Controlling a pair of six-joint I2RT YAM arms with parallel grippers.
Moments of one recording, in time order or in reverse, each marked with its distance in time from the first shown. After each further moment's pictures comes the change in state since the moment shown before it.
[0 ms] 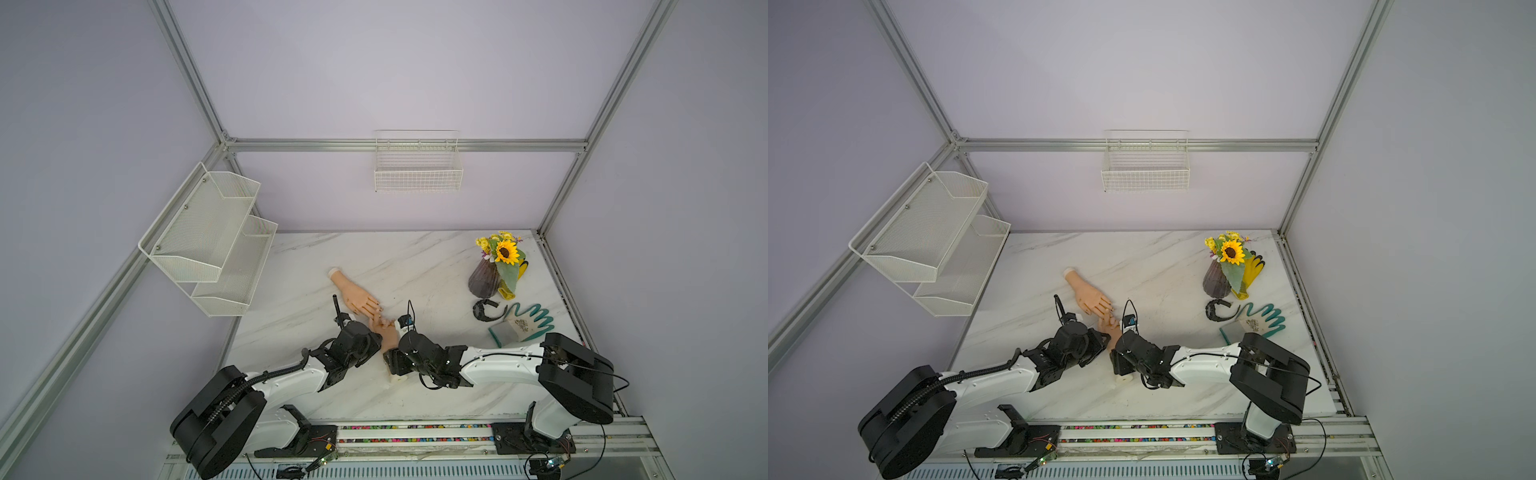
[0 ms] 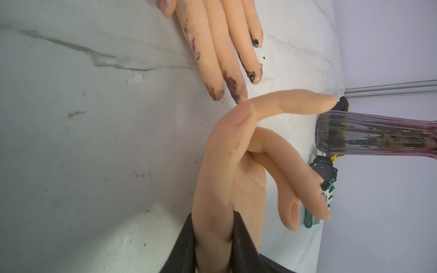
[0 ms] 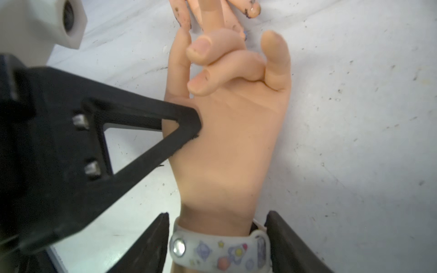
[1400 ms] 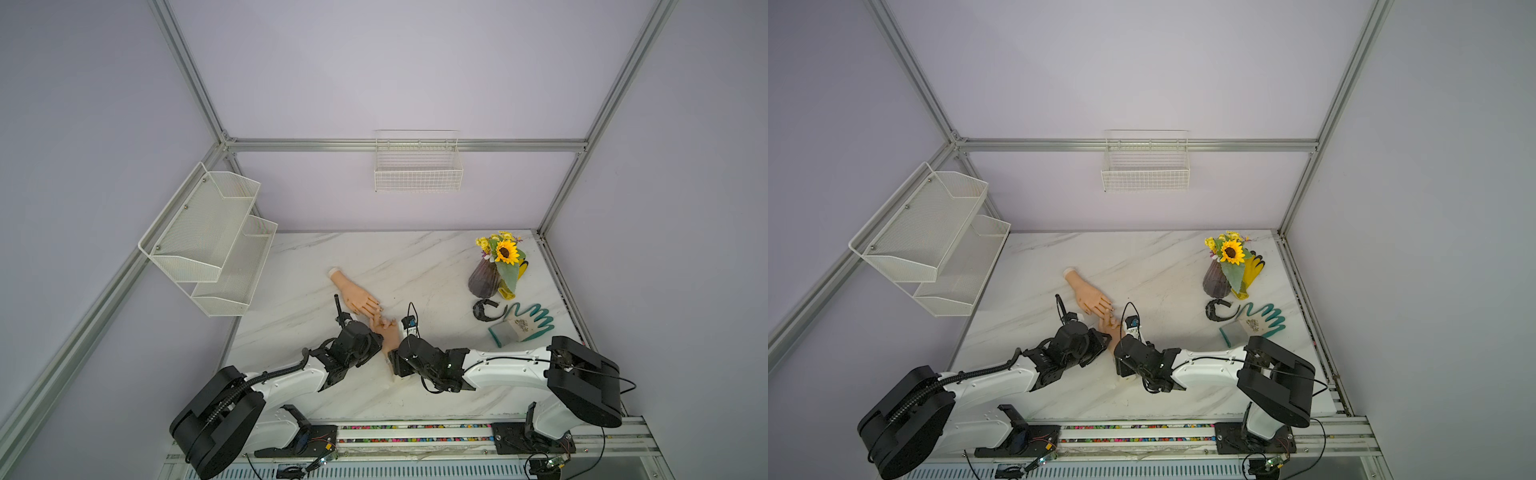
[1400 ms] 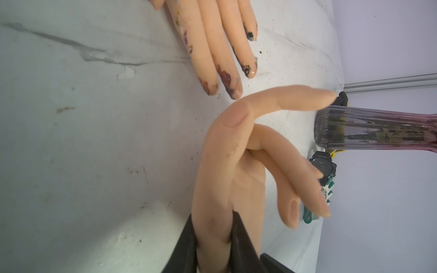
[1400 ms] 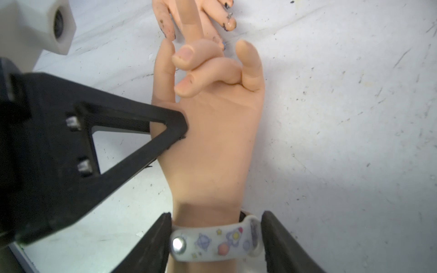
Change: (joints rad) left arm -0.003 -0.004 0.008 -0.008 0.008 0.010; right arm 0.021 -0.051 -0.008 -0.068 0.131 0.029
